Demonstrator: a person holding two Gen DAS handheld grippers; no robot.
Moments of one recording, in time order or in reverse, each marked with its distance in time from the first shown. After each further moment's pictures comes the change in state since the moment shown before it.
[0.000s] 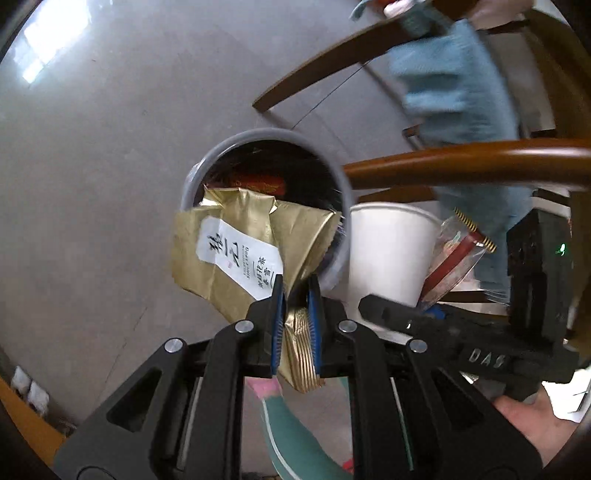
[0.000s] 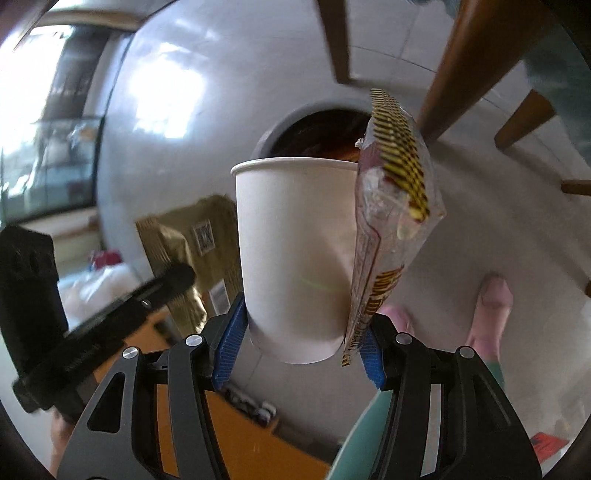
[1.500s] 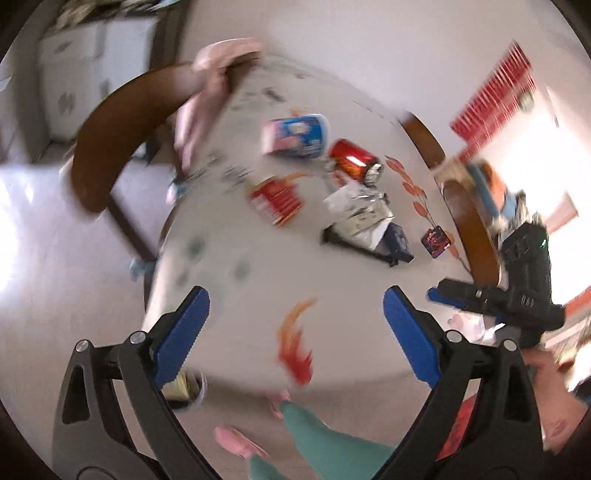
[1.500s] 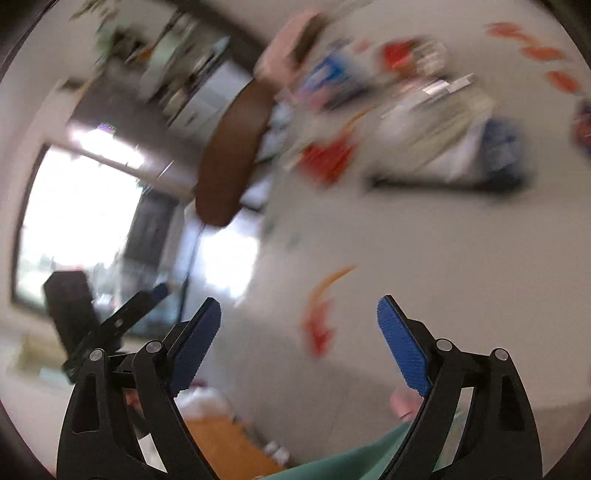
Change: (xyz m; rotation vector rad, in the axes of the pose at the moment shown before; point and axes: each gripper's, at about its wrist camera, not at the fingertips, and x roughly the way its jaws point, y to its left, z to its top) left arm -0.344 -0.442 -0.051 0.680 -0.394 -0.117; right arm -0.589 -0.128 -0.176 0.134 -0.718 0.226
